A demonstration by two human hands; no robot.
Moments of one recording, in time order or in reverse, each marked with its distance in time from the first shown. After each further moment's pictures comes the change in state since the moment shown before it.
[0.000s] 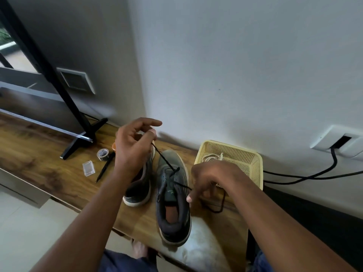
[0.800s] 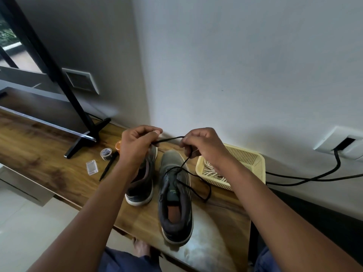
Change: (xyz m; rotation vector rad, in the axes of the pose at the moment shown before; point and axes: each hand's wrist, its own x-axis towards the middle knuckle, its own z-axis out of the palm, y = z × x) left_hand 0.008 -0.013 0.001 -0.167 0.052 -0.345; right_hand -0.004 -0.015 -0.016 1.058 0.688 -0.468
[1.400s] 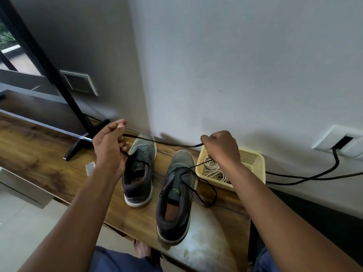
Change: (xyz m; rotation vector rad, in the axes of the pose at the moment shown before) left_hand 0.010 0.006 -0.032 -0.392 0.266 -0.114; right_hand 0.008 0.028 -0.022 -0.382 0.471 0.177
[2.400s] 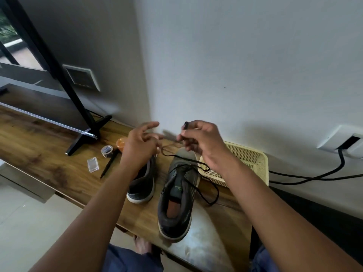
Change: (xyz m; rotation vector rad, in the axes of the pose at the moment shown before) left_hand -0.010 -0.027 0.015 0.651 -0.306 0.057; right_hand -0.020 -0.037 0.012 0.719 -0.482 -0.014
